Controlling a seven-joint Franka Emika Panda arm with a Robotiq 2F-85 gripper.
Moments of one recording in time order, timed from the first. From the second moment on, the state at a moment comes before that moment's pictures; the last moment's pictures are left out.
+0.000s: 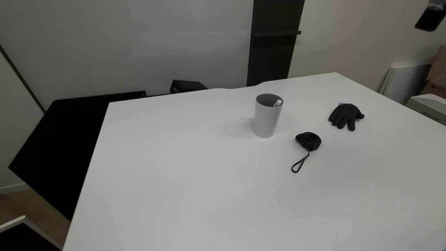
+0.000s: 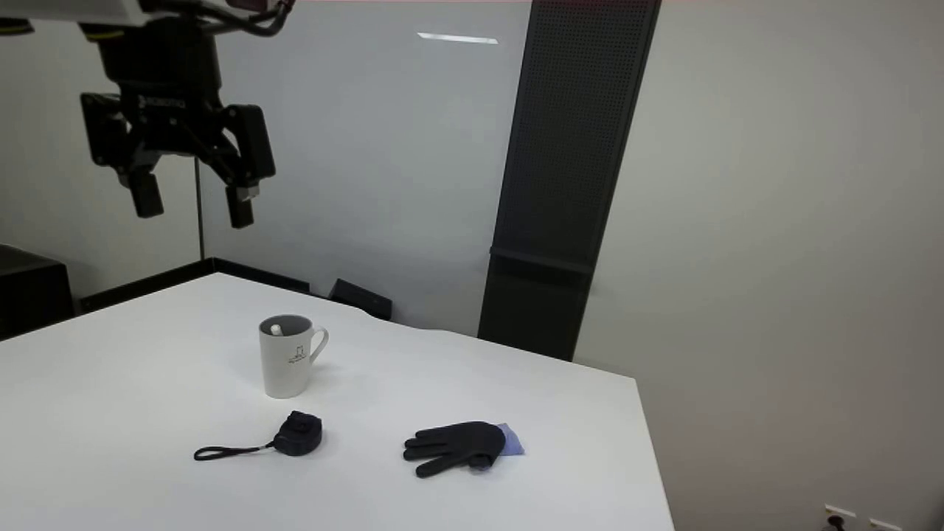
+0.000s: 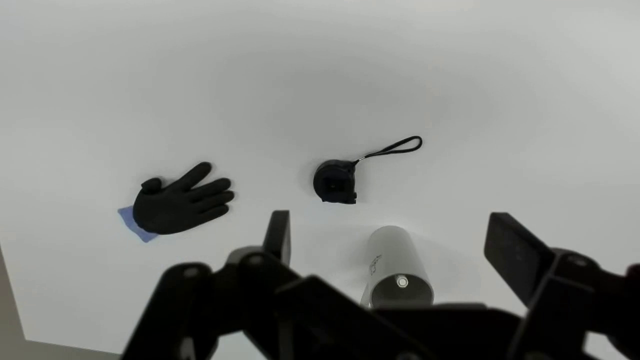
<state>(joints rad) 0.01 -0.38 -0.01 -2.40 -0.06 2.14 -0.07</state>
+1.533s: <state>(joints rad) 0.01 0.02 -0.02 -2.10 -0.03 2.29 -0.32</state>
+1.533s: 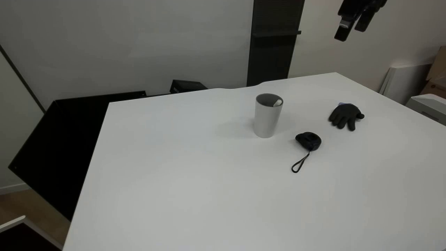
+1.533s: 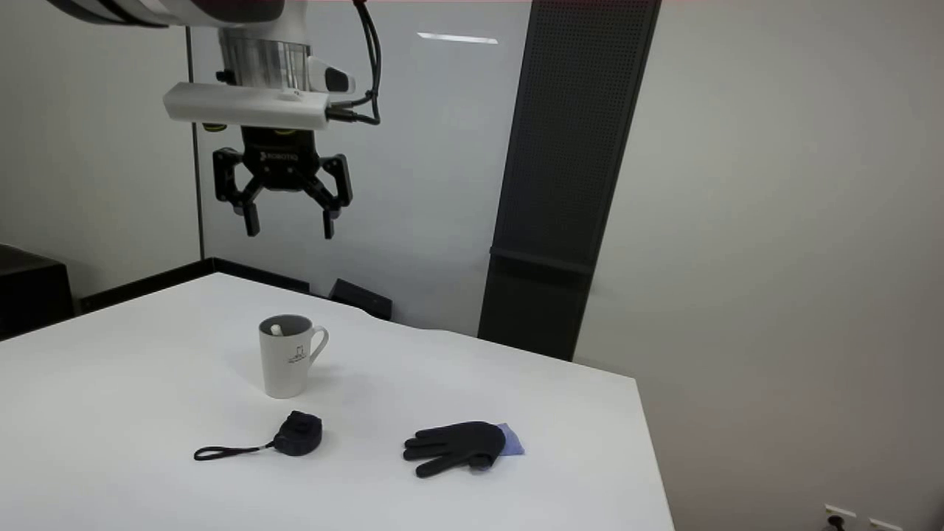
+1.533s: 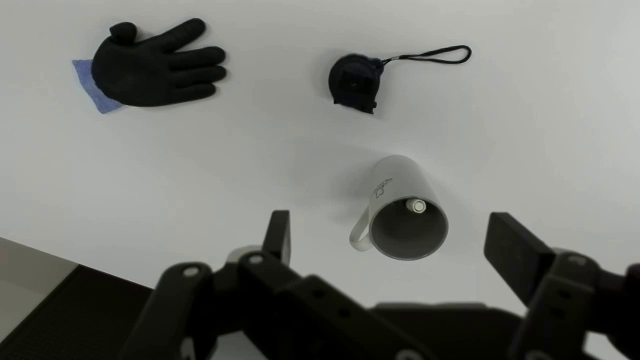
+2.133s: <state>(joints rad) 0.02 0.07 0.01 -2.13 -0.05 2.46 -0.34</state>
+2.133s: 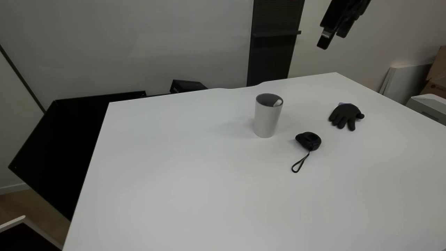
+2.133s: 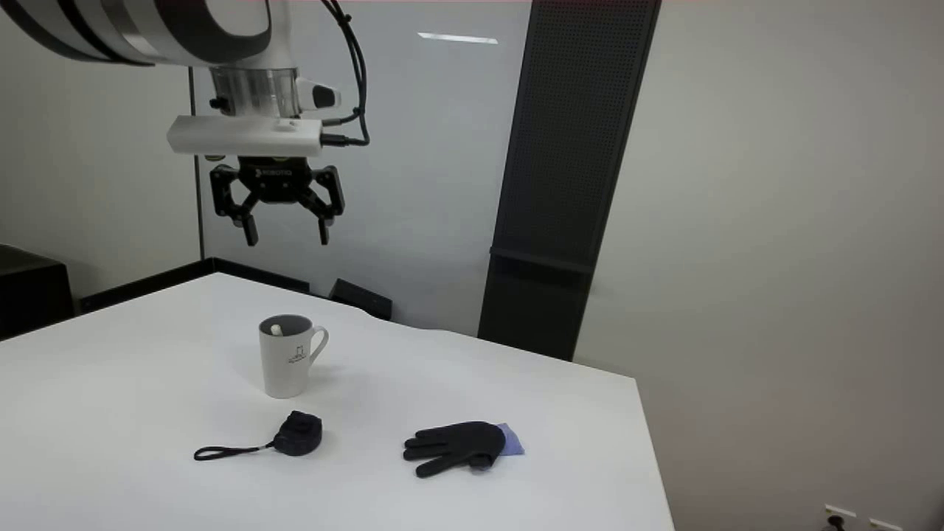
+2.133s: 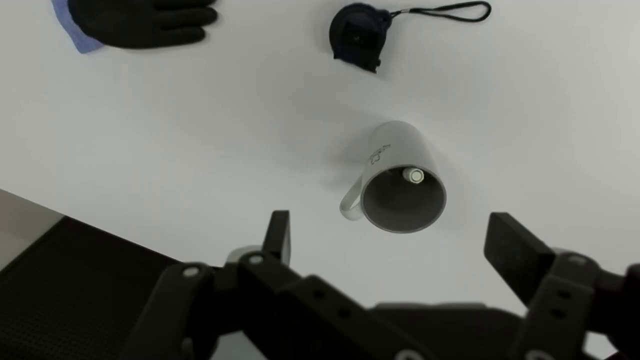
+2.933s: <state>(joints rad) 0.03 0.31 0.08 -2.10 -0.06 2.74 -0.38</state>
